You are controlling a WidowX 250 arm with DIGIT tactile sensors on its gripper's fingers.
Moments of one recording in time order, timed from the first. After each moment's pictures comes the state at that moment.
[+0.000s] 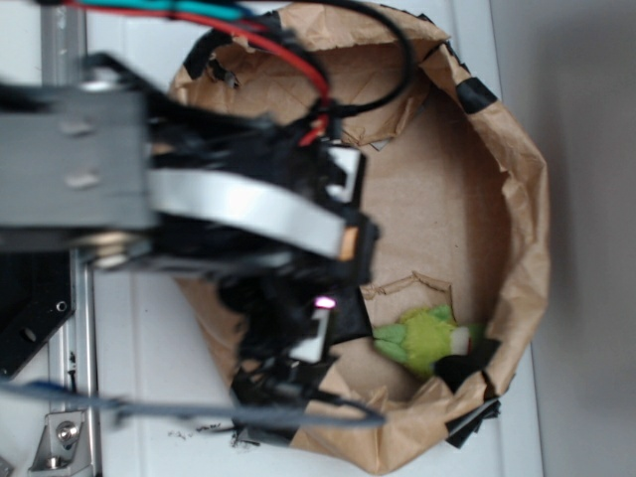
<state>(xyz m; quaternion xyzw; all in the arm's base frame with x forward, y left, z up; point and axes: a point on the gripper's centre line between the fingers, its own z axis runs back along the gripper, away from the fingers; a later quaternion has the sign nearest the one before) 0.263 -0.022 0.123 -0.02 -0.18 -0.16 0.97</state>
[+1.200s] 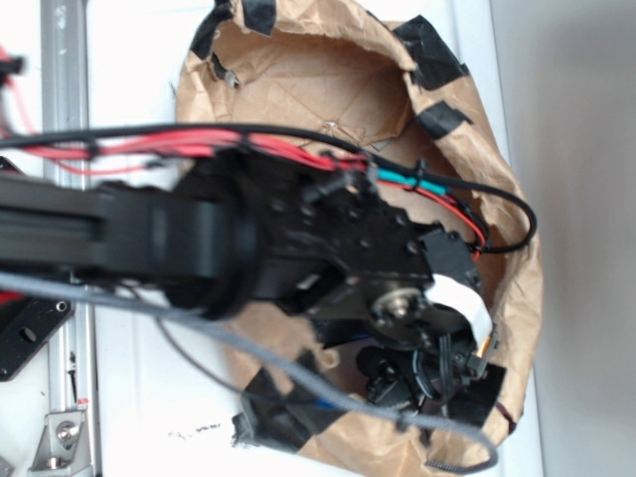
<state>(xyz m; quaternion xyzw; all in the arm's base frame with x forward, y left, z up) 0.310 -0.095 0.045 -0.12 -0.18 -0.27 0.94</state>
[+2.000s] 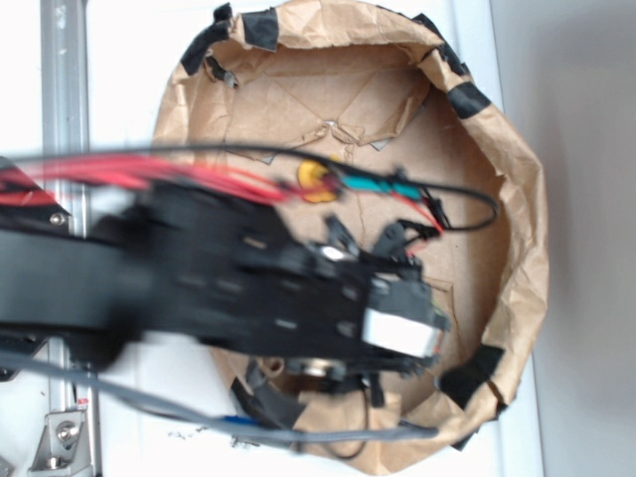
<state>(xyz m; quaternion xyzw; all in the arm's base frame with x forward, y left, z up) 0.274 -0.045 0.095 0.01 -0.15 -0.19 0.97</state>
